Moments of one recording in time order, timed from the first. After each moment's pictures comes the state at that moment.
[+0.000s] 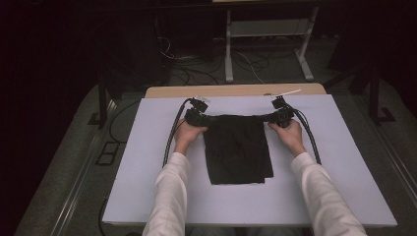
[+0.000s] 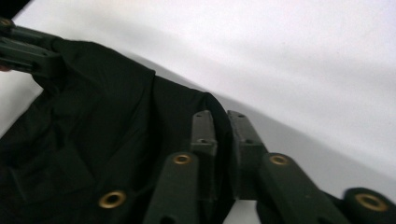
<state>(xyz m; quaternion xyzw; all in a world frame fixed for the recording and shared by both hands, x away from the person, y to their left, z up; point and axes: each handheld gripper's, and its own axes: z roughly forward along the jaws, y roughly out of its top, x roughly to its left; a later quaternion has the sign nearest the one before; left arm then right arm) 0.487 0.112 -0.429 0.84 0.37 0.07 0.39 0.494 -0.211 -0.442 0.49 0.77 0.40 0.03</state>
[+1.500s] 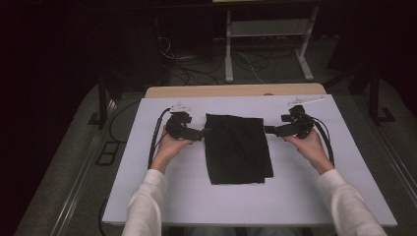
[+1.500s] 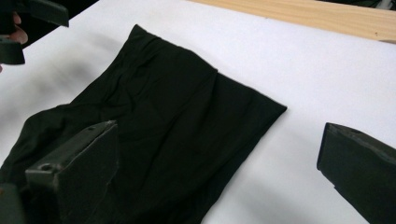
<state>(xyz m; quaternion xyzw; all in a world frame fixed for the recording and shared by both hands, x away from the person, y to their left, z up) 0.417 0.160 -0.399 0.80 0.37 0.11 0.46 0.416 -0.238 -0.400 0.43 0.78 0.45 0.08</state>
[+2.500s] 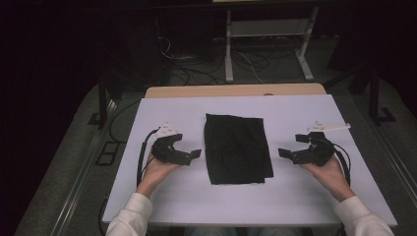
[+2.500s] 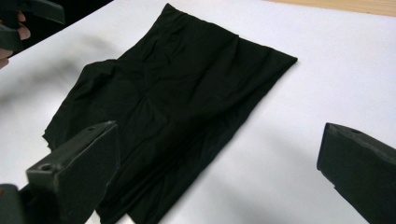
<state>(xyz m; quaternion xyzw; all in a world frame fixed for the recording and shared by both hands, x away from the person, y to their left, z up) 0.344 0.190 -0.405 0.79 0.35 0.12 0.48 0.329 -0.265 -0.406 0.42 0.77 0.47 0.10</state>
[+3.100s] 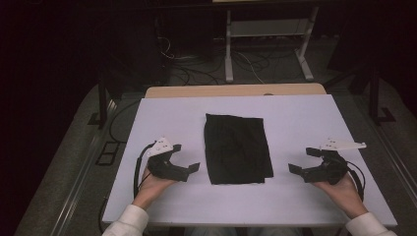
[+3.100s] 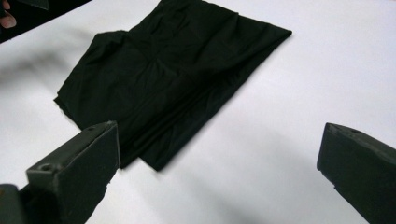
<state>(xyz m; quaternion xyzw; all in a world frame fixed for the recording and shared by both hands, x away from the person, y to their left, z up) 0.303 0.196 -0.414 0.79 0.33 0.12 0.51 0.284 -0.285 -0.417 0.42 0.77 0.47 0.12</state>
